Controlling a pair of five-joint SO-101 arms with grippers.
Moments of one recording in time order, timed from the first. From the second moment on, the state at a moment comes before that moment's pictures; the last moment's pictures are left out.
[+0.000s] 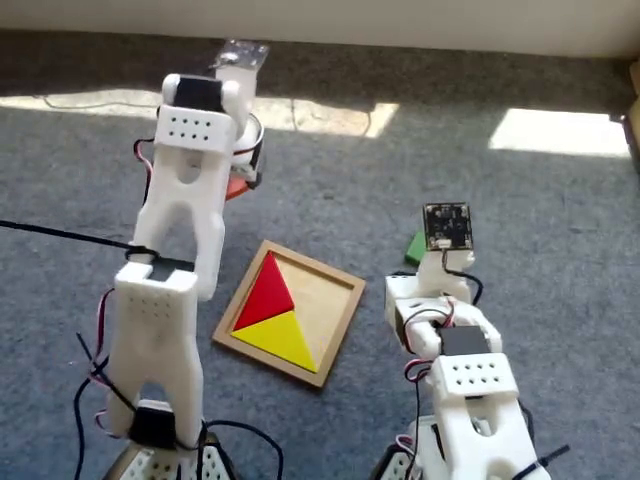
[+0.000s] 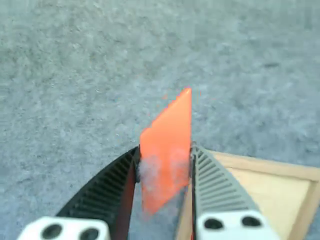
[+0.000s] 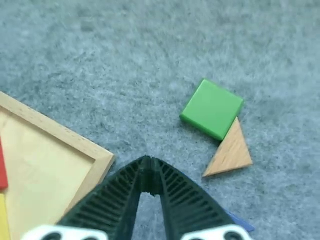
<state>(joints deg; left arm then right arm) 3.2 41.0 -54.9 101.6 2.0 -11.7 -52.0 74.9 32.6 0.6</state>
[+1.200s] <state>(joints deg) 24.5 15.8 -5.9 90.9 73.5 -7.2 -52.0 74.9 32.6 0.1</state>
